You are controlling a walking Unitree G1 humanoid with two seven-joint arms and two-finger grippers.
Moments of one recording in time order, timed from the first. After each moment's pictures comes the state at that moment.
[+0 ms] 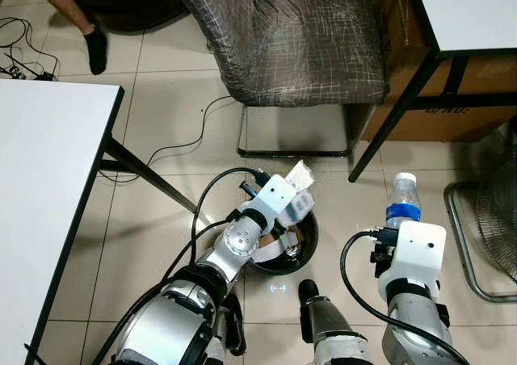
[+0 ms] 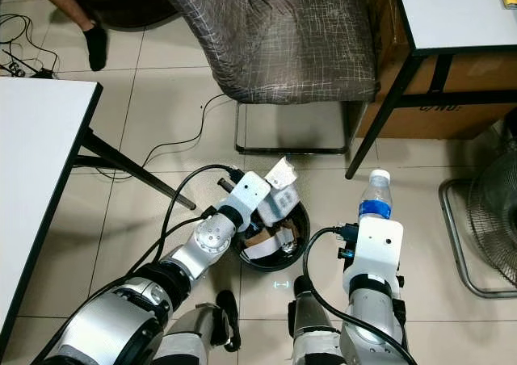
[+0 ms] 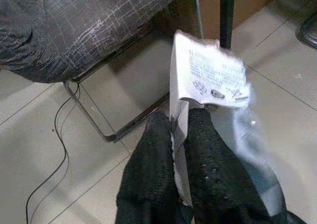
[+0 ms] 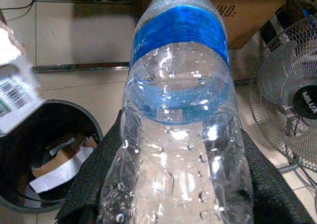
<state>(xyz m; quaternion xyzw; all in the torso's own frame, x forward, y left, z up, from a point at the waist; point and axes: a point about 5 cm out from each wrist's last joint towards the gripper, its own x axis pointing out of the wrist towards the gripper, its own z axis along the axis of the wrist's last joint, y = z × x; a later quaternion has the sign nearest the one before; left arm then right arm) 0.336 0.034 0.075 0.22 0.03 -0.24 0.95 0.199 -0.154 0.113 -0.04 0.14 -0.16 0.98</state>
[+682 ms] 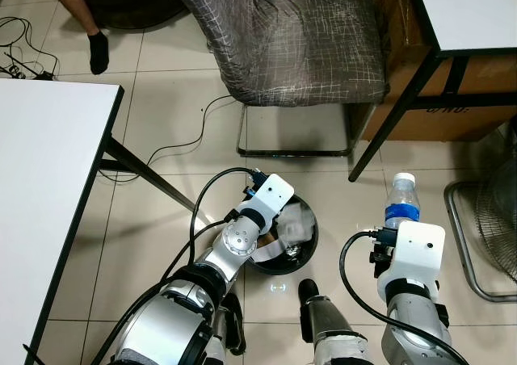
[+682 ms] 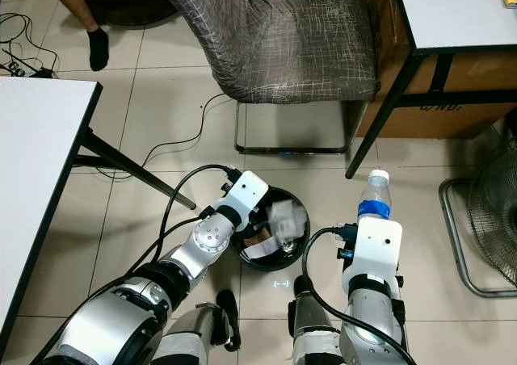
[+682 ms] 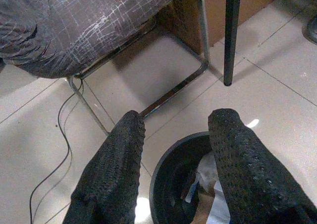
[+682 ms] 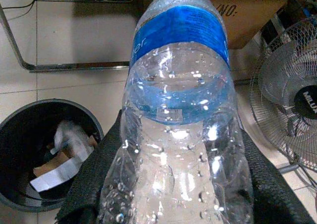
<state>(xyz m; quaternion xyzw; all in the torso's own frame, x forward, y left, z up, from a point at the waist) 0.337 0.037 0.074 0.22 0.03 -0.23 0.95 0.199 -0.153 0.113 -0.04 0.14 -0.16 0.98</state>
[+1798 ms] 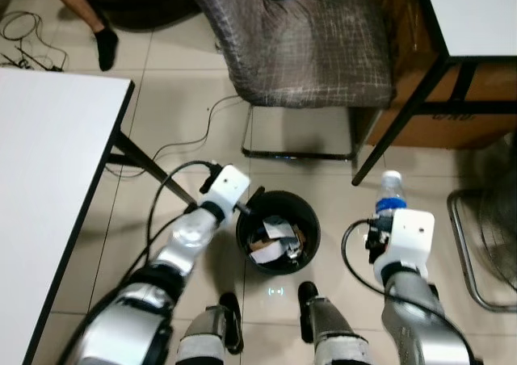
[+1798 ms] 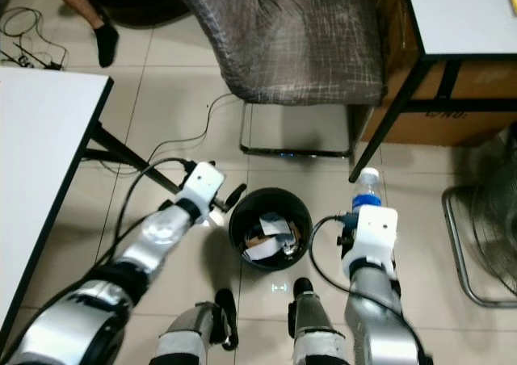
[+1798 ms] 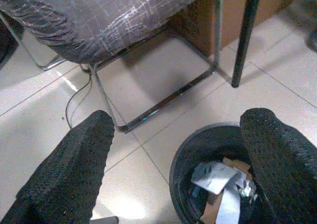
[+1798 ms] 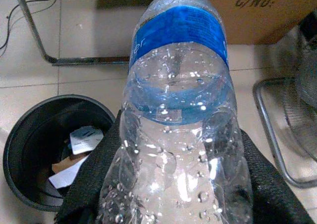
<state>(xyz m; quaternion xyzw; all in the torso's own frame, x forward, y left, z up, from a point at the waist) 0.346 0.112 0.082 0.20 0.03 -0.26 0.94 0.240 -0.171 0.091 -0.01 0.16 -0.12 0.98</state>
